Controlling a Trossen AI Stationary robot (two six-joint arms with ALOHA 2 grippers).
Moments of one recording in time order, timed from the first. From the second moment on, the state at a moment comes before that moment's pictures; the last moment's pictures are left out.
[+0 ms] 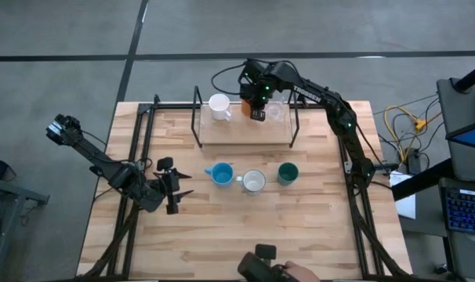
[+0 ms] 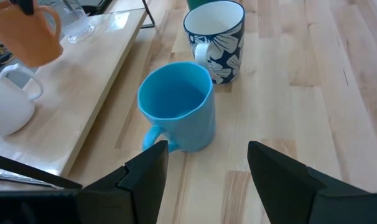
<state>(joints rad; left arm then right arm) -0.62 0.92 0.63 -0.50 -0.73 -0.41 -0.58 2.20 2.22 -1.23 -0.11 -0.49</state>
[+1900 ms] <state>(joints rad) -0.62 0.92 0.63 -0.50 -0.72 -0.41 -0.58 2.20 2.22 -1.23 -0.11 -0.43</state>
